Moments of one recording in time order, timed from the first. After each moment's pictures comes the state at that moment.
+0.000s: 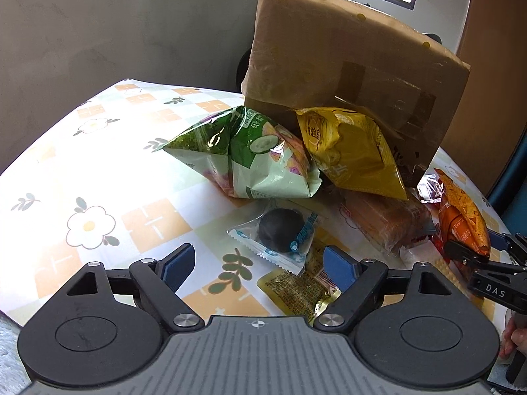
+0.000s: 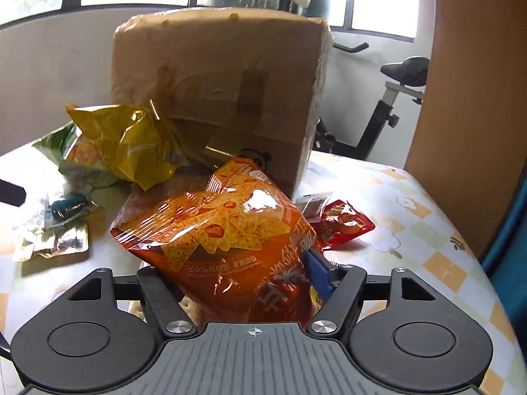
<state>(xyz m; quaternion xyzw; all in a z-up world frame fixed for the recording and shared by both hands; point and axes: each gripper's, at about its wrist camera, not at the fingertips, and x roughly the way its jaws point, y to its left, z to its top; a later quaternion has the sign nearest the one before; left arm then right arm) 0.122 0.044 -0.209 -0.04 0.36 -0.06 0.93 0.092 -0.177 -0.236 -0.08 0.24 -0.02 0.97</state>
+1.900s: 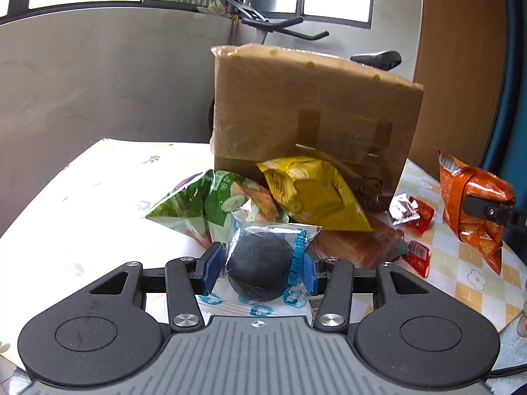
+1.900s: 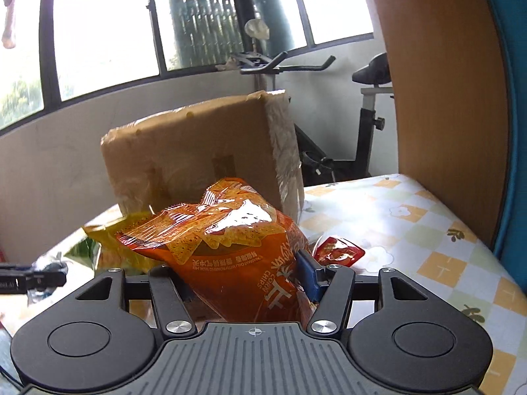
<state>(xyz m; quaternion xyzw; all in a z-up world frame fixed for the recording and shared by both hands) 0.101 0.036 -0.182 0.00 0.27 -0.10 0.96 0.059 -0.216 -0.175 0.10 0.17 0.00 0.98</state>
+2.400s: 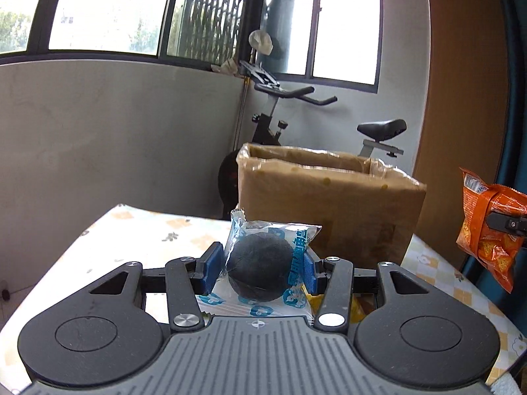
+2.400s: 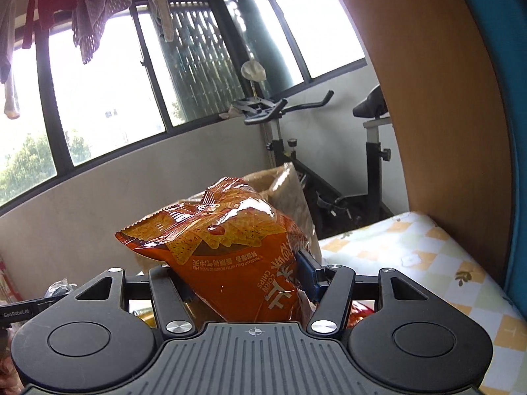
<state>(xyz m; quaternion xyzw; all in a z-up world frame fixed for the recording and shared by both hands) 0.106 0.056 -0.097 -0.02 0.17 -0.09 0.98 0.061 -0.237 -0.090 0.14 0.10 0.02 0.99</state>
